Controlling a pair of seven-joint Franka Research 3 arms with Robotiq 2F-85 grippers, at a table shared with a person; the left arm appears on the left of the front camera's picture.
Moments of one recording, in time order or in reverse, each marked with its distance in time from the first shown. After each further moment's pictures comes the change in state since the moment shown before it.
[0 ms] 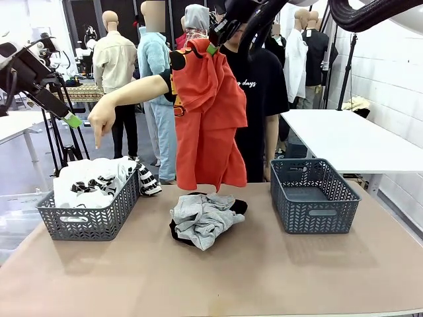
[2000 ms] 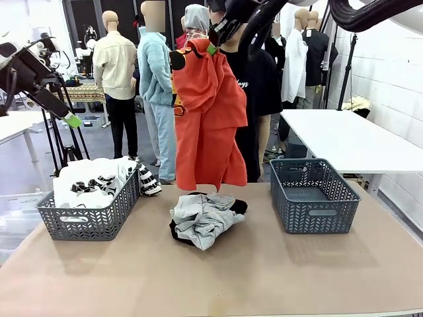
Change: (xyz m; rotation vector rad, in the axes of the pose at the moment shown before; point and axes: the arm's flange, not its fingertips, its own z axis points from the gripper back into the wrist) left arm 0.000 0.000 0.000 0.000 0.000 0.000; right arm 0.000 0.000 0.000 0.000 0.000 0.000
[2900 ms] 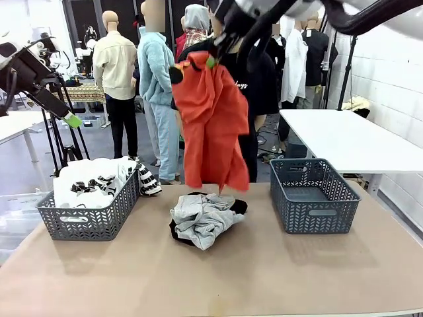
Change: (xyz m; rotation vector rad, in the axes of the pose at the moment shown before) left arm 0.000 0.000 0.000 0.000 0.000 0.000; right arm -0.010 0.002 -0.009 0.027 0.016 -0.024
